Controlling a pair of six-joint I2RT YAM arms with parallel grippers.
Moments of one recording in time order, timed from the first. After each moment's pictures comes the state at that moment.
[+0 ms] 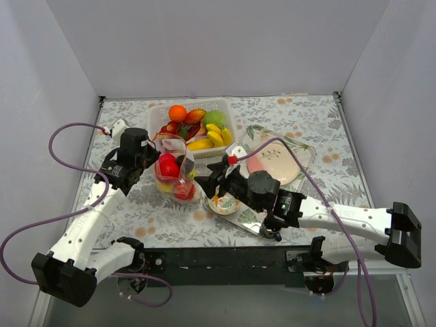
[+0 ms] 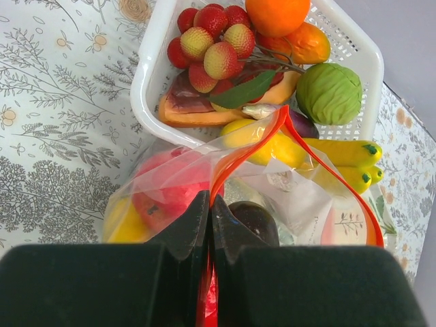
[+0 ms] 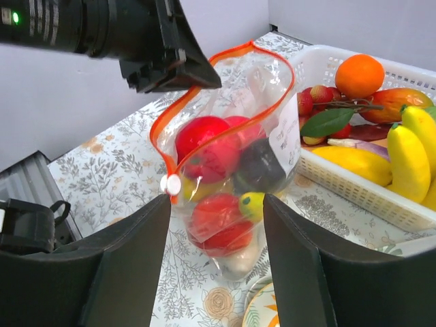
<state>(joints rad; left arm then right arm) -0.33 1.03 1.02 -0.60 -0.36 -0.88 1.23 1.17 0.88 0.26 0.28 0.18</state>
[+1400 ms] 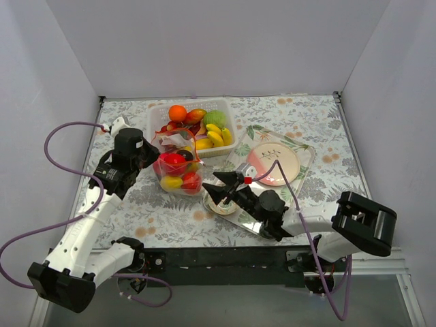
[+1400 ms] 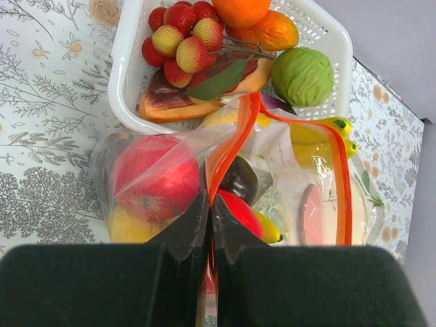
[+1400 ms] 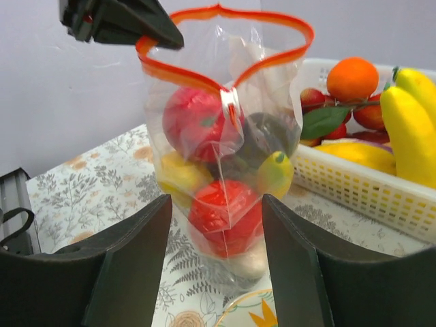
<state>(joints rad) -0.33 0.98 1.04 -0.61 -0.28 -0.81 1.16 1.40 0.41 1.23 0.23 0.13</state>
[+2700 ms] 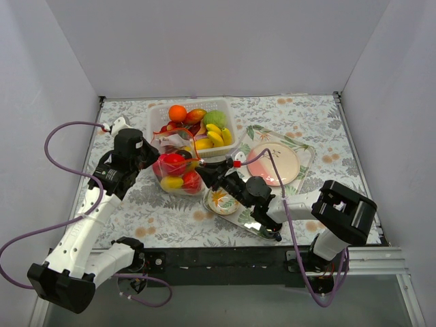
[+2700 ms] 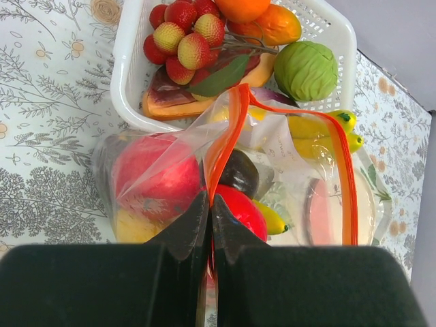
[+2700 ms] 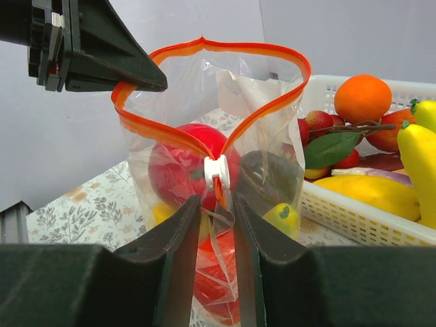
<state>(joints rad) -0.33 0.97 1.04 -0.62 -0.28 -0.78 1.08 1.59 0.60 1.23 0.15 0.22</state>
